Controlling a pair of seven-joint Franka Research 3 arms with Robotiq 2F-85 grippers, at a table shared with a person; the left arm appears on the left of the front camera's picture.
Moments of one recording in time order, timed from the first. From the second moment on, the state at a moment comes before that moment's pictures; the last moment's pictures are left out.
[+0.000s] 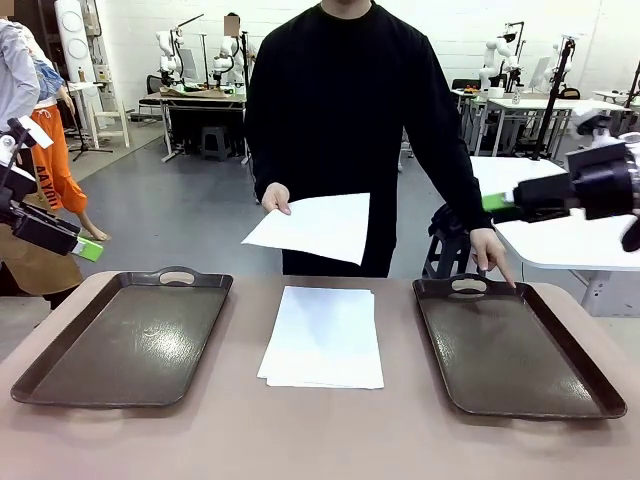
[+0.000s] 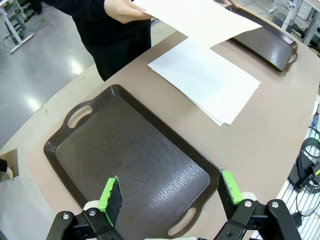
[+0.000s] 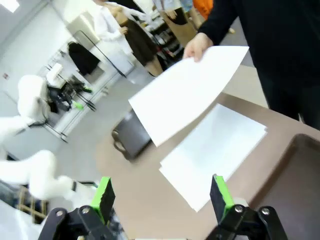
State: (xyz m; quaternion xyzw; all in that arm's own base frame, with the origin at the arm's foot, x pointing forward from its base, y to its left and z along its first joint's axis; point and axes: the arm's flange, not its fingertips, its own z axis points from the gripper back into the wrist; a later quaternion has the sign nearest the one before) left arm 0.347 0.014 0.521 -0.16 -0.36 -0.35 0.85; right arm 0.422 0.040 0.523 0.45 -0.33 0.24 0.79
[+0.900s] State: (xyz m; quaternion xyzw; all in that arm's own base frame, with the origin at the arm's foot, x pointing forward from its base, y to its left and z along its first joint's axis) left arm 0.347 0.014 0.521 -0.16 -0.36 -0.35 0.85; right arm 0.537 0.137 0.421 0.58 -0.14 0.11 0.79
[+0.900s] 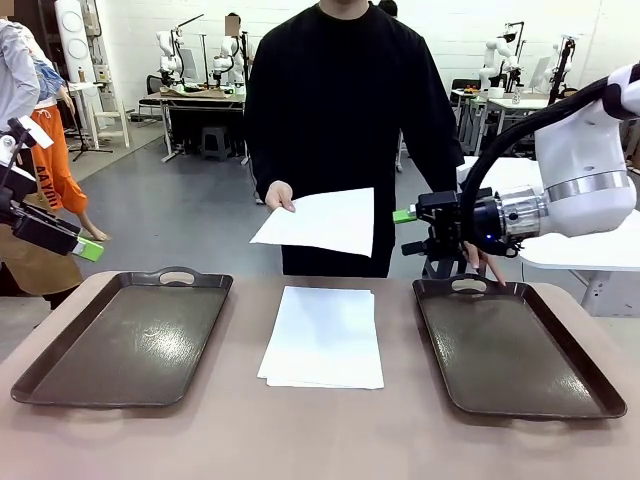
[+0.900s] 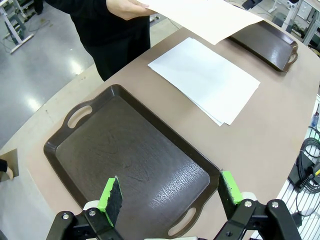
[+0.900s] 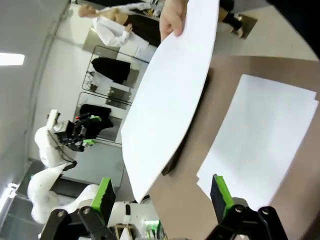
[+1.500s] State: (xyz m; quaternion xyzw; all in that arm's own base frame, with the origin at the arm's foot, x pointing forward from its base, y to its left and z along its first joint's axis) left arm 0.347 0.014 0.521 -0.16 -0.36 -0.35 0.85; right arm 0.579 0.180 0.410 0.63 -0.13 0.11 0.76
